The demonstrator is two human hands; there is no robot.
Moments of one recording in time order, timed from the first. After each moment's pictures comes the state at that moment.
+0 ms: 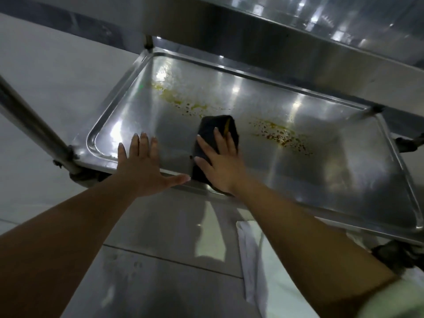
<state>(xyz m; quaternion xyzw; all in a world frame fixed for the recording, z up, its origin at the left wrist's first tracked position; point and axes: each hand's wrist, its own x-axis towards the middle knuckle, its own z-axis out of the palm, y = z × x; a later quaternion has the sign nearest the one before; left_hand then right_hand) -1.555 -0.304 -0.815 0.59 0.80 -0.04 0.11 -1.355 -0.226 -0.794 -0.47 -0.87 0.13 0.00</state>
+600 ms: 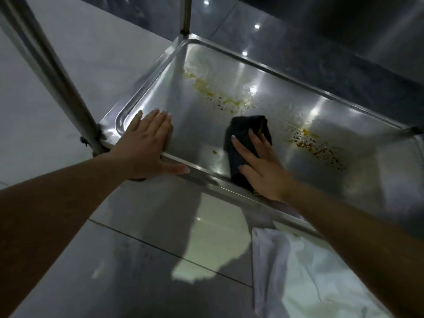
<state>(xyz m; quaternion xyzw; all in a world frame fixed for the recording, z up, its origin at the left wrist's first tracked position) -1.614 -0.318 -0.809 0.68 0.73 0.03 0.02 -1.329 -0.217 -0.779 -0.39 -0.90 0.16 -0.04</state>
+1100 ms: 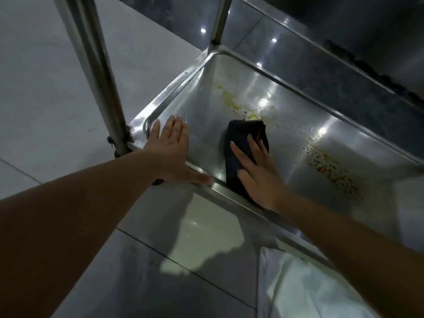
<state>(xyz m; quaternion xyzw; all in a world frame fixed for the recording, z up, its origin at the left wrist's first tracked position) -1.615 -0.308 -0.807 0.61 0.78 -0.02 0.16 -1.389 -0.221 -0.777 -0.37 -0.92 0.15 -0.05</state>
